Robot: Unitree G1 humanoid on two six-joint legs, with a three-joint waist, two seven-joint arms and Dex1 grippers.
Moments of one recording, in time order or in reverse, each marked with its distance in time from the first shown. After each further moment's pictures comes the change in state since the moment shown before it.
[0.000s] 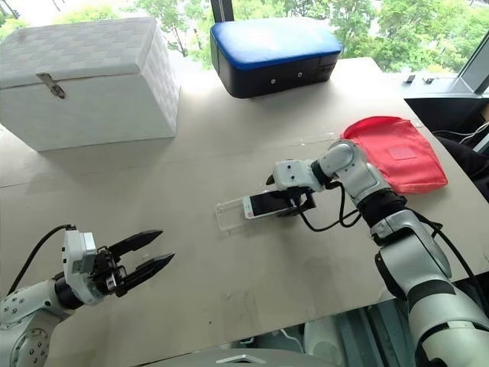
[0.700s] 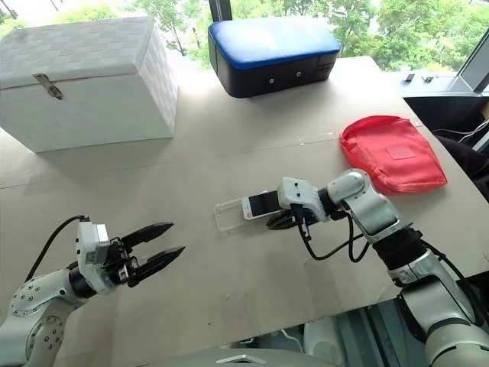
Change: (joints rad) left arm -0.090 -0.013 -0.053 0.010 0.026 0.012 0.004; right arm 0.290 -0.080 0.004 -0.448 0.153 0.473 -0.044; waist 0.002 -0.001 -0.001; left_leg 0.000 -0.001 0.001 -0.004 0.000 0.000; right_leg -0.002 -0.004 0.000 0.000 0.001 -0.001
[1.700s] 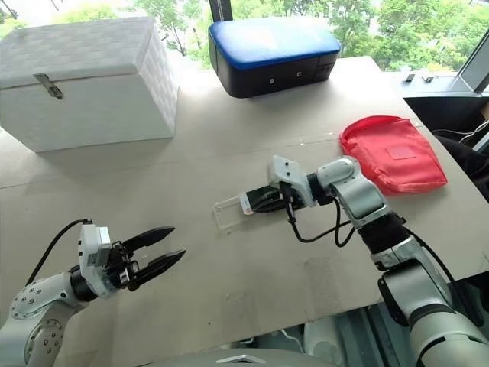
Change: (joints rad) left arm 0.023 0.001 -0.004 -0.014 -0.004 0.028 0.006; right arm -0.120 0.147 -0.050 0.129 0.033 0.011 -0.080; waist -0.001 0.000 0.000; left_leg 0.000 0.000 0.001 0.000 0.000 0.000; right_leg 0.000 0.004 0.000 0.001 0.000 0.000
